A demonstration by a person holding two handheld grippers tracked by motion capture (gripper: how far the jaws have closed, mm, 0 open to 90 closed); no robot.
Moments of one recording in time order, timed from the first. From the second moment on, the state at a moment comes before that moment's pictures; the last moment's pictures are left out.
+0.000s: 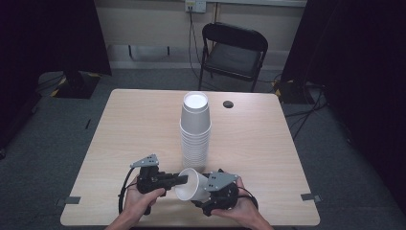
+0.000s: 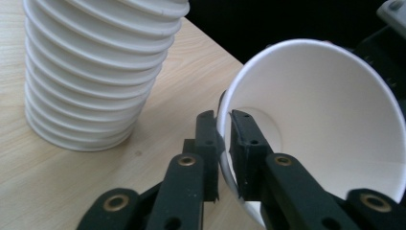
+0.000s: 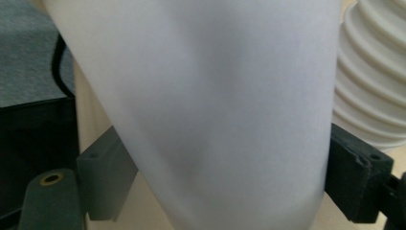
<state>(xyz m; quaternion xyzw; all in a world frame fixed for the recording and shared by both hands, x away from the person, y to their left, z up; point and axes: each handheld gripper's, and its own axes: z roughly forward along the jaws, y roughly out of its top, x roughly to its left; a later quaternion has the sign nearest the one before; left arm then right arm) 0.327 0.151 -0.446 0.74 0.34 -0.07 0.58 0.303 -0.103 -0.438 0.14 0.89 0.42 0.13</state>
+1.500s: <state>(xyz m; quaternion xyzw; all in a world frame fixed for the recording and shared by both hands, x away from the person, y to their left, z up) 0.319 0.144 -0.441 0.74 0.33 -0.02 0.58 0.297 -0.093 -0.433 0.11 0.89 0.41 0.15</state>
